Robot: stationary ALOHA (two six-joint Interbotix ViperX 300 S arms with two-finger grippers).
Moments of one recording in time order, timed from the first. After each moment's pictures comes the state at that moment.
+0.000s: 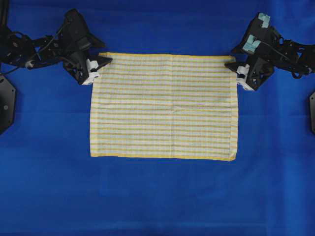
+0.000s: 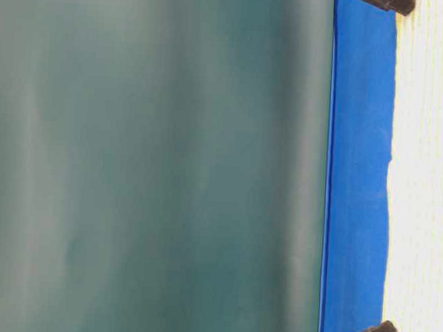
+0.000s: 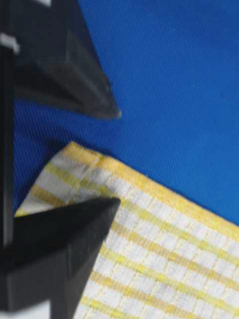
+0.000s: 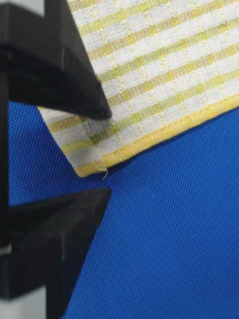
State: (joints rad) left arm 0.45 0.09 1.08 -0.05 -0.44 0.06; right arm -0.46 -0.05 1.10 0.12 -0.25 0.02
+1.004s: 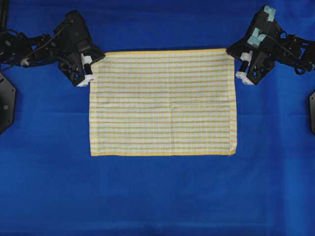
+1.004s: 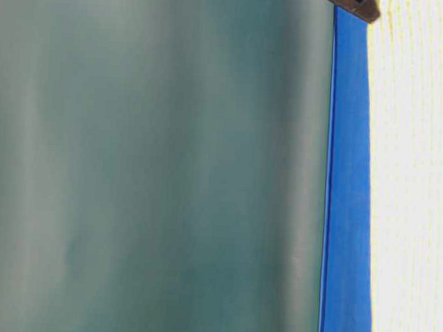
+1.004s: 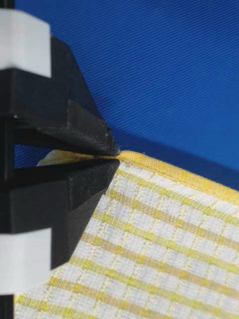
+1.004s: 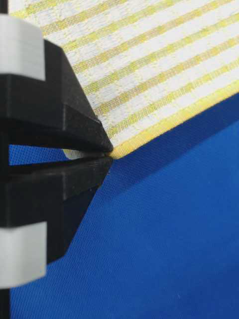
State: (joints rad) left arm 0.44 -0.03 1.07 -0.05 -0.26 0.12; right arm -0.48 -0.11 1.09 0.12 -0.27 0.00
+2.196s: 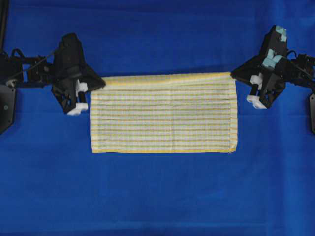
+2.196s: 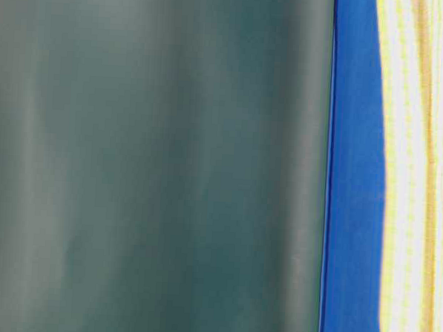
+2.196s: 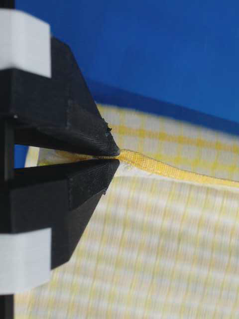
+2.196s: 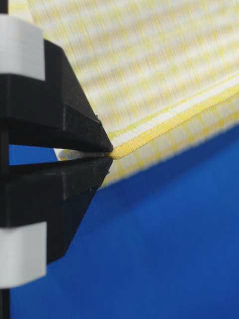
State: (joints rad) left arm 0.13 -0.20 1.11 -0.05 -0.15 -0.08; right arm -0.24 -0.30 1.19 0.17 -0.20 0.12
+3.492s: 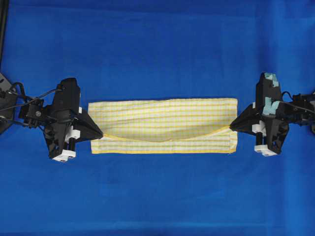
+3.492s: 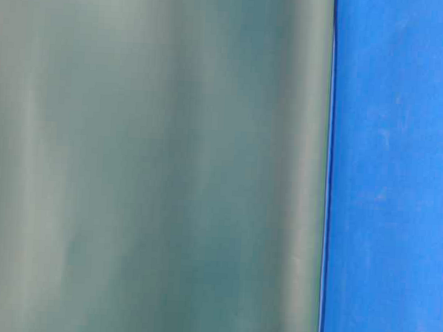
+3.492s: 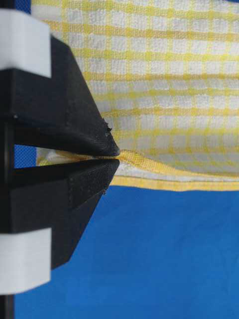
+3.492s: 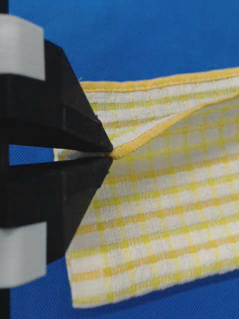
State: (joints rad) left arm -0.21 -0.23 1.11 -0.05 -0.16 -0.33; right arm 0.16 -0.29 1.18 0.29 -0.16 0.24
